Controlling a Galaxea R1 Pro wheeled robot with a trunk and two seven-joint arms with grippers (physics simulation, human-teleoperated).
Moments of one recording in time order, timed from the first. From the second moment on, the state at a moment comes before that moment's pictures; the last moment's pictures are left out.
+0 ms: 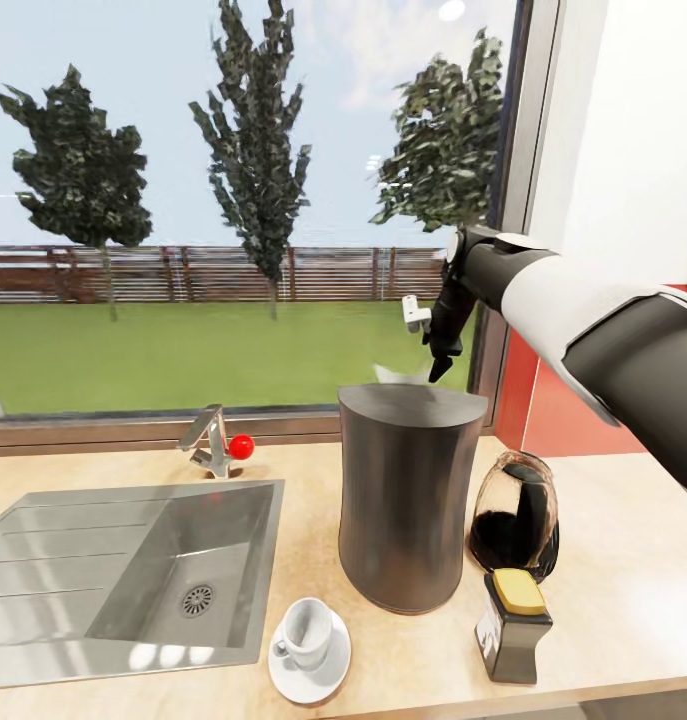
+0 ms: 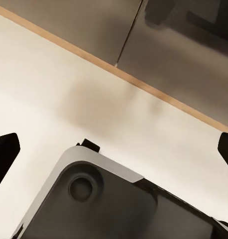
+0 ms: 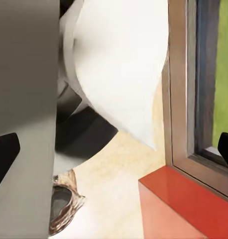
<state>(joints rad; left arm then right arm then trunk) -0.02 0.01 -0.01 -0.04 0.60 -0.39 -0.08 -1.87 0.11 0.86 0.02 0.59 0.14 1.37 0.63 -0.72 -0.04</state>
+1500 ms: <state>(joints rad) -0.02 0.00 -0.02 -0.03 0.60 -0.46 -0.08 -1.75 -0.48 0.43 0.04 0.41 0.48 0.38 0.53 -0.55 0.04</state>
